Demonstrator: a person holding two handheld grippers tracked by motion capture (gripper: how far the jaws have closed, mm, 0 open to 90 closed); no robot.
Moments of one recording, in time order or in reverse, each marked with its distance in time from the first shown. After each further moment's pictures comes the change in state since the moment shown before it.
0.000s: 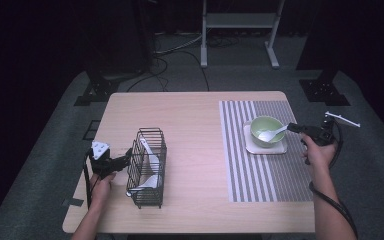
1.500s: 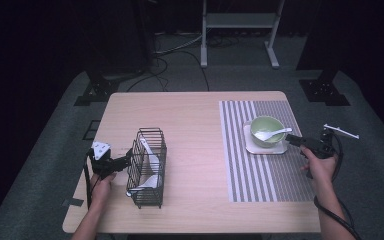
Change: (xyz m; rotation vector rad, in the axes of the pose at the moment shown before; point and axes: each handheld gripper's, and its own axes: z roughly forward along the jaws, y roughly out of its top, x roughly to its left) left arm -0.002 0.000 0.000 0.004 0.000 0.019; right arm -0.019 -0.030 -0.008 0.048 -0.007 -0.022
